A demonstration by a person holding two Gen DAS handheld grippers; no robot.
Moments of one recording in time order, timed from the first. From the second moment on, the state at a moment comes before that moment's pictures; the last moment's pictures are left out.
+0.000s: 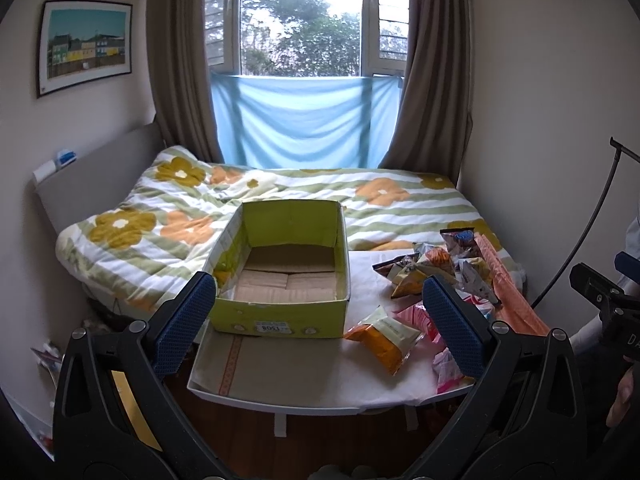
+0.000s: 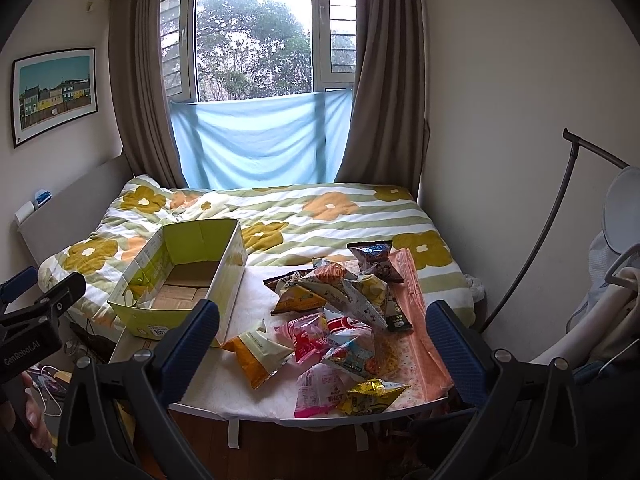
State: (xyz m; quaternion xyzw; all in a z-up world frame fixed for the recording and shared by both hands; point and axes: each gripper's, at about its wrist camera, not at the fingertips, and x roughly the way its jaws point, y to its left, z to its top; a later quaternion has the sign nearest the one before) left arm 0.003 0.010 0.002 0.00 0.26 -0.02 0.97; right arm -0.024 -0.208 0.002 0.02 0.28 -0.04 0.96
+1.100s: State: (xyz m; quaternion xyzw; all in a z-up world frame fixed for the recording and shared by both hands) left arm 0.114 -0.029 -0.084 0.04 0.40 -0.17 0.90; right arm 0.019 -0.250 -0.068 0.08 0.40 -0.12 0.90
